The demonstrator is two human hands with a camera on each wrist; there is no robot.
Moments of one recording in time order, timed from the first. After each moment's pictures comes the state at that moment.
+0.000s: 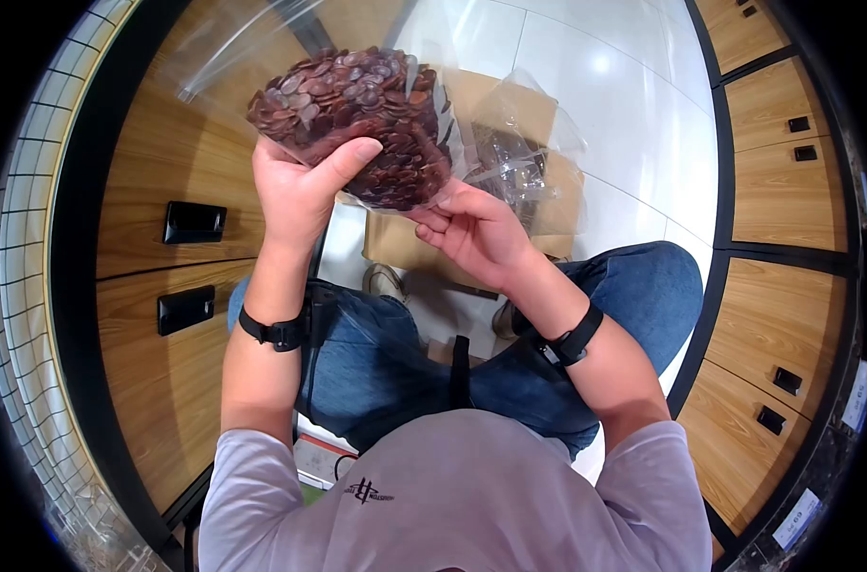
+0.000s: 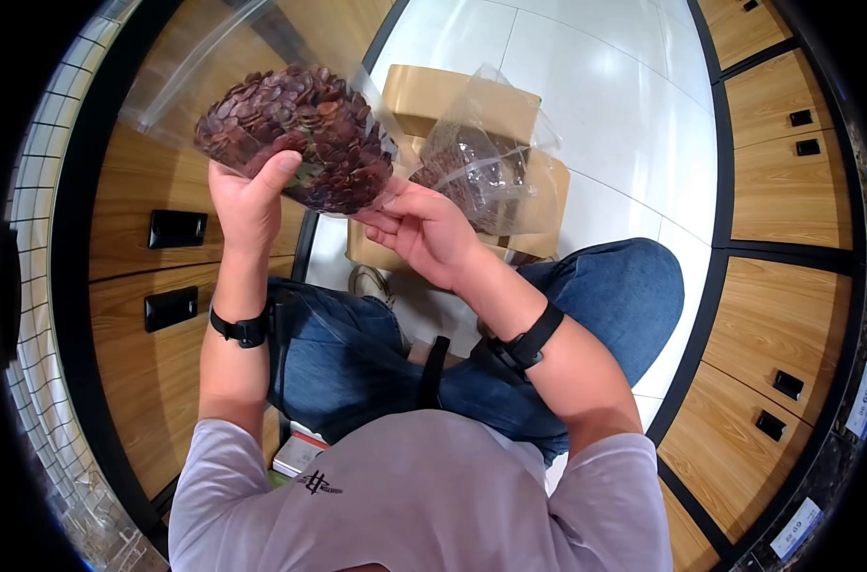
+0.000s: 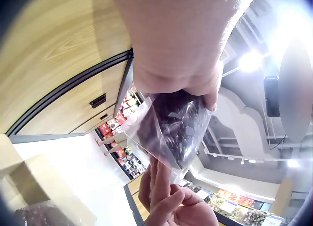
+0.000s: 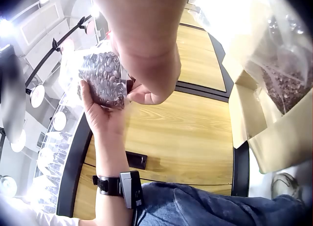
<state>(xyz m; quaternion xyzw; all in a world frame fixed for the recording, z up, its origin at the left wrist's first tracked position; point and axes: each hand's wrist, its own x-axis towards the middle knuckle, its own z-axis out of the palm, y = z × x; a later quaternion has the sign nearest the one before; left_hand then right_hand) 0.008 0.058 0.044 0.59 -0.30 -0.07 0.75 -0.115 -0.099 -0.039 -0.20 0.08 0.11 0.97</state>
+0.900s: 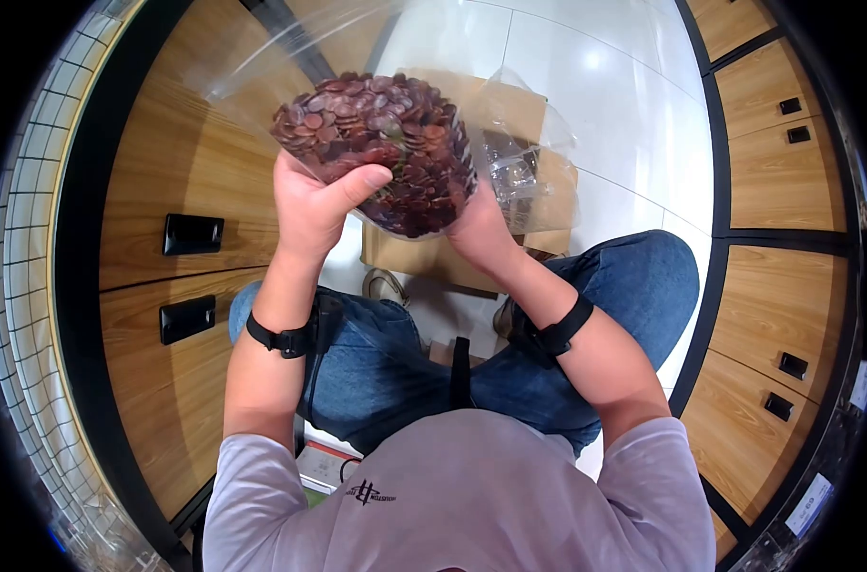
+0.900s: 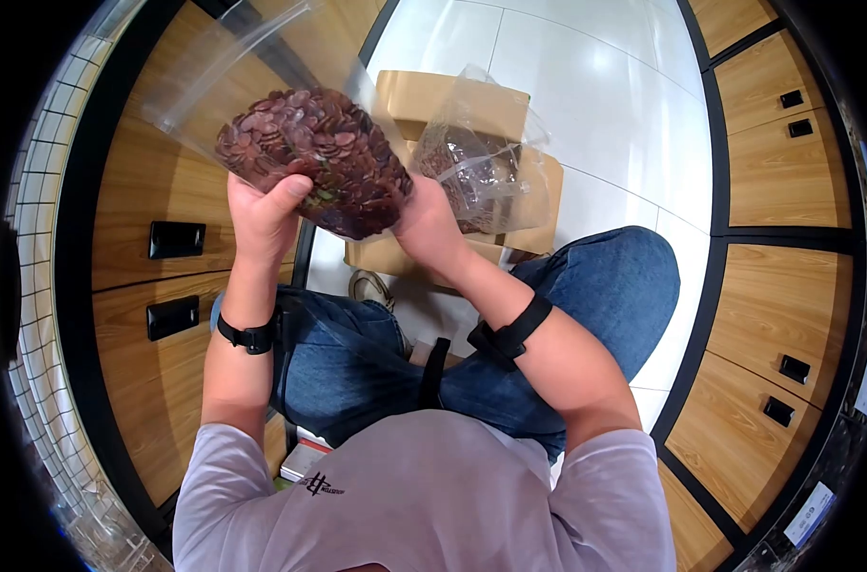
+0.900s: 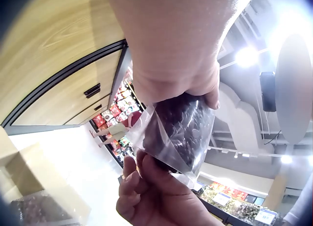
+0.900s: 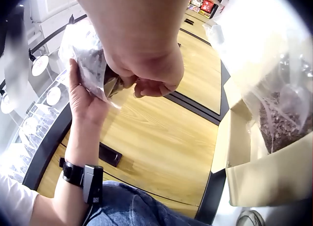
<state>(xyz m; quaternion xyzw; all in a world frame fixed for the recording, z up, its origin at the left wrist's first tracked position) -0.004 0.051 0.034 0.53 -0.29 -0.17 0.78 -0.108 -0.096 -0.051 -0.71 -0.01 -0.24 0.66</state>
